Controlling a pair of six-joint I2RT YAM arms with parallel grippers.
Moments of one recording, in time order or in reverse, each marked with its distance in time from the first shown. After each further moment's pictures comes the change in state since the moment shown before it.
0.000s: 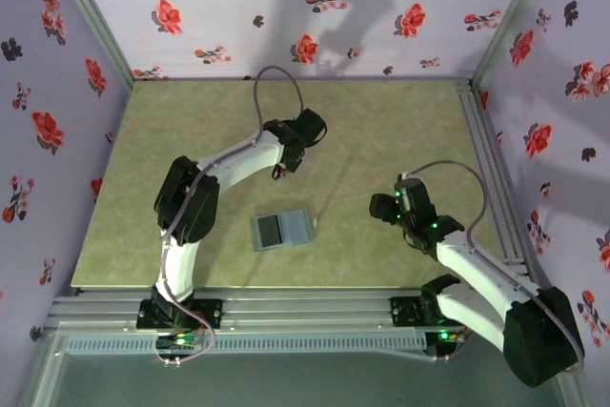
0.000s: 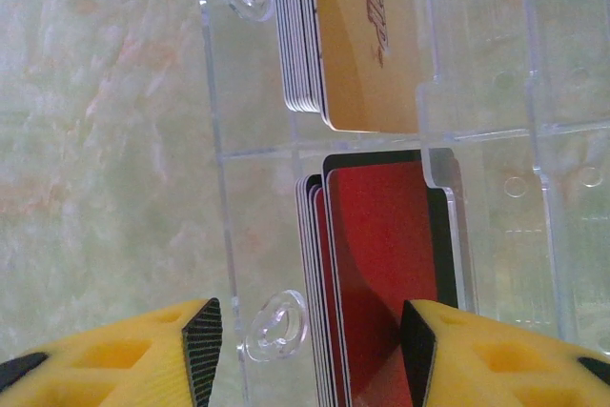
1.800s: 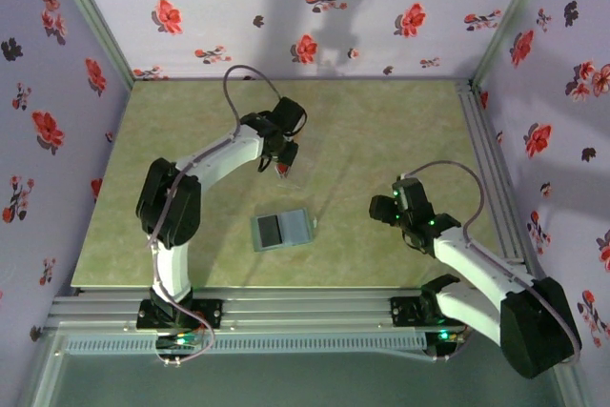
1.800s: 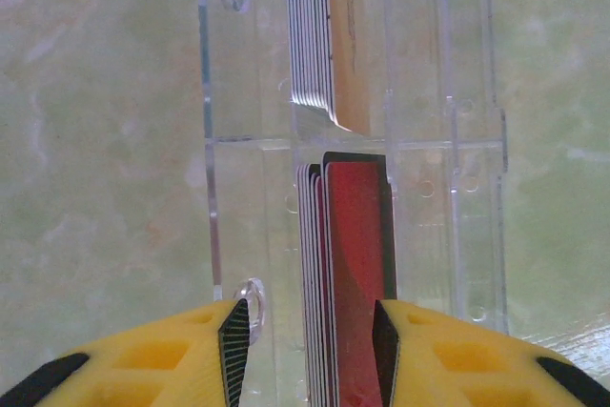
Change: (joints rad) left arm 0.095 -0.092 -0.065 0.060 0.327 -0.105; right arm -0.007 0.052 0.000 0.000 -0.003 0.008
